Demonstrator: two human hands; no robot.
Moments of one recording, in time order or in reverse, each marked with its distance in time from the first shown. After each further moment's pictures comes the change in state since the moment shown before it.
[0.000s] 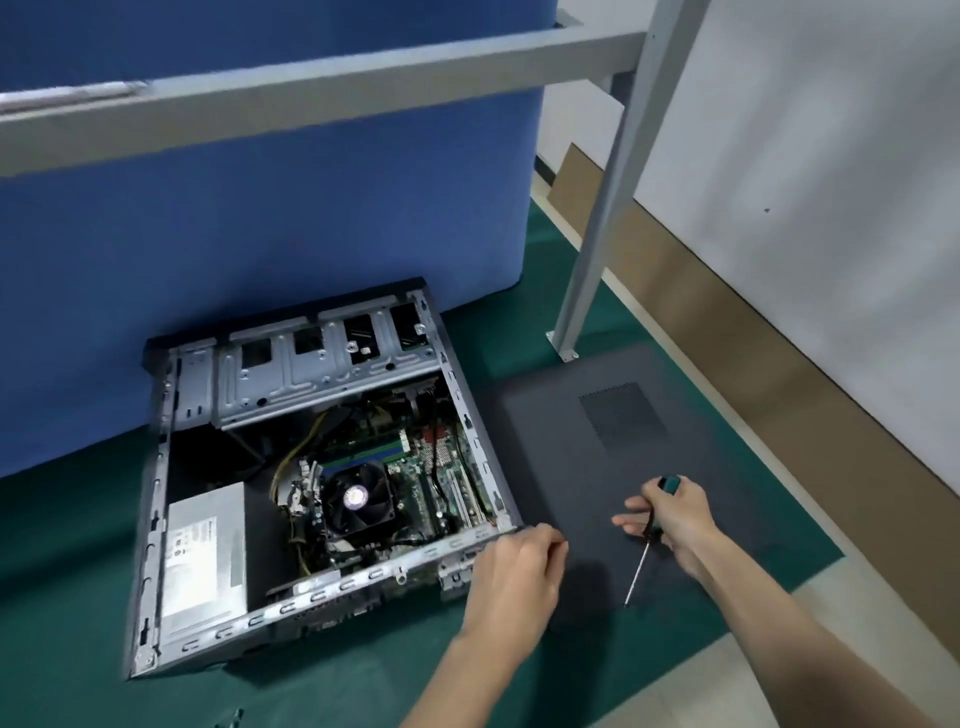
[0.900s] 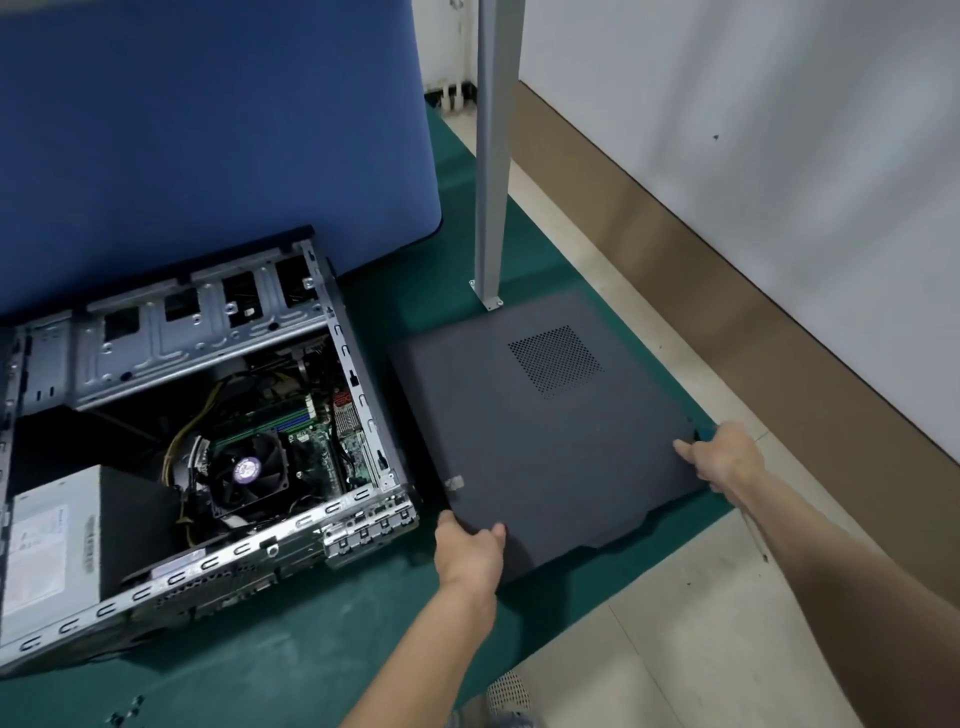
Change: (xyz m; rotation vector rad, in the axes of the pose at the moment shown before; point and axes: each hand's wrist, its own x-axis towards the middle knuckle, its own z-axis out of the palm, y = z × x) left_hand 0.016 0.033 0.095 -0.795 0.091 -1.051; right_hand 0.074 0.004 -0.138 -0.666 0.247 0.038
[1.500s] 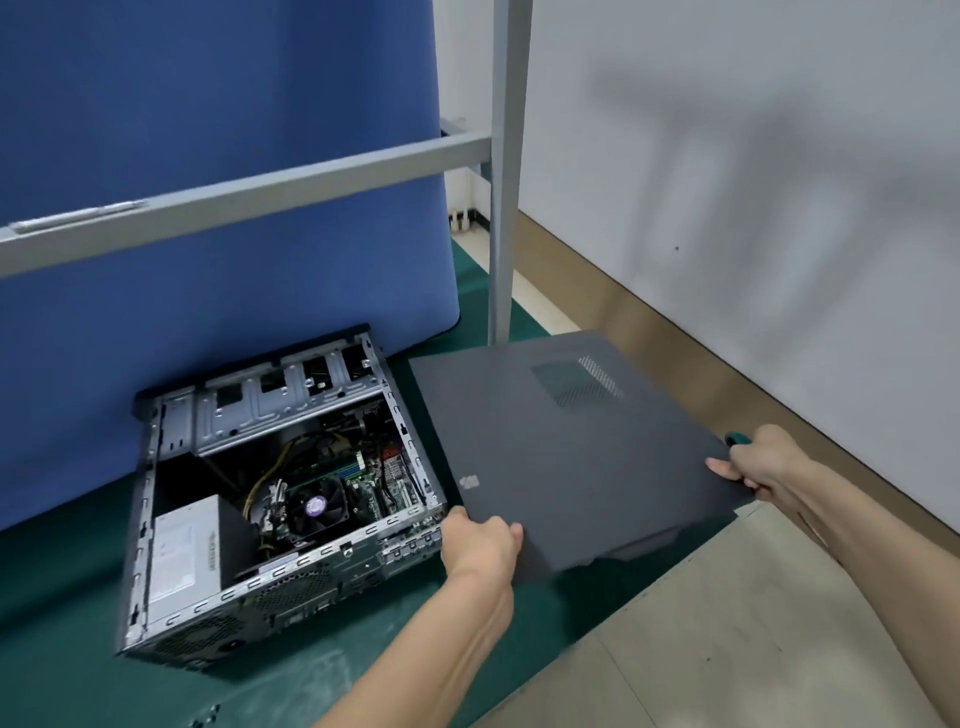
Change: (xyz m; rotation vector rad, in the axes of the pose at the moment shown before) left_hand -0.120 0.061 -0.056 -0.207 -0.004 0.162; right_hand -0.100 -0.011 -0.113 0.156 0.028 -0.068
